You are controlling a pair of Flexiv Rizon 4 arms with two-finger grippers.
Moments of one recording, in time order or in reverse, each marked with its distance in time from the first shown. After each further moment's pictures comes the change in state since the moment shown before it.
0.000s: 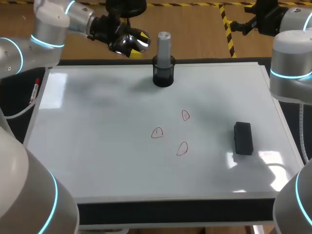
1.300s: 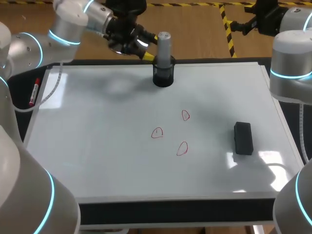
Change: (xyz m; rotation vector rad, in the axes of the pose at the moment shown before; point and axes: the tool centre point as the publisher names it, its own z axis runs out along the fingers) left arm -0.025 0.008 0.039 -0.063 0.039 0.016; right arm 0.000 0.000 0.000 0.000 0.000 0.000
